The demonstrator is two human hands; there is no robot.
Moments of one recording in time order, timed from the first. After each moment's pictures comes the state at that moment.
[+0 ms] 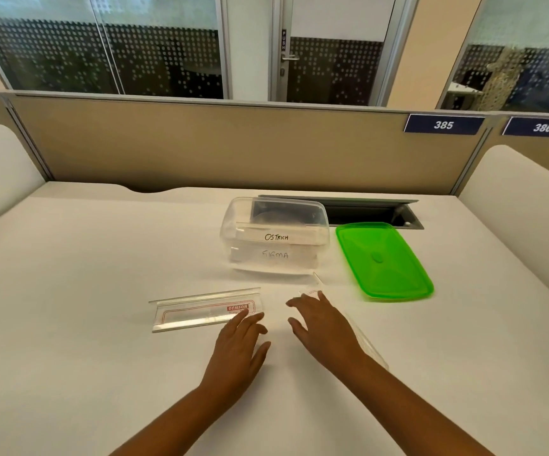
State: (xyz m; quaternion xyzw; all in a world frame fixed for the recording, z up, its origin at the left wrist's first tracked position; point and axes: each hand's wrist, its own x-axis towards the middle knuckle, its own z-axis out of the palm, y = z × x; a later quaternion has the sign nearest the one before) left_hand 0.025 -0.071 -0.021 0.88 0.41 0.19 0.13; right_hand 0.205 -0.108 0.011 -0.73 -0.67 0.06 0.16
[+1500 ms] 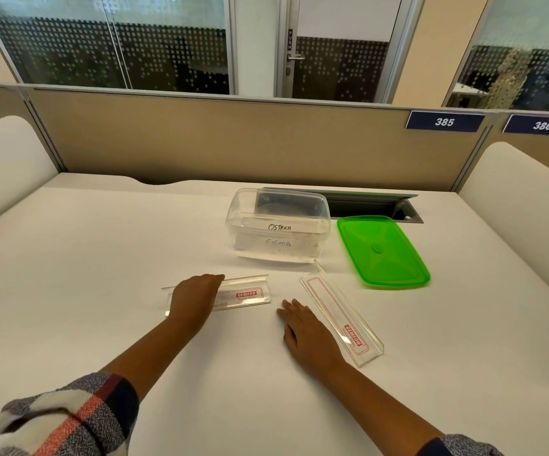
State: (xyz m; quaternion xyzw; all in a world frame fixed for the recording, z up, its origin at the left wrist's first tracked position) left_hand -0.016 0.005 -0.002 0.85 0.51 0.13 -0.01; right_hand 0.186 -0.126 -0.050 -0.69 -0.69 0.07 0.21
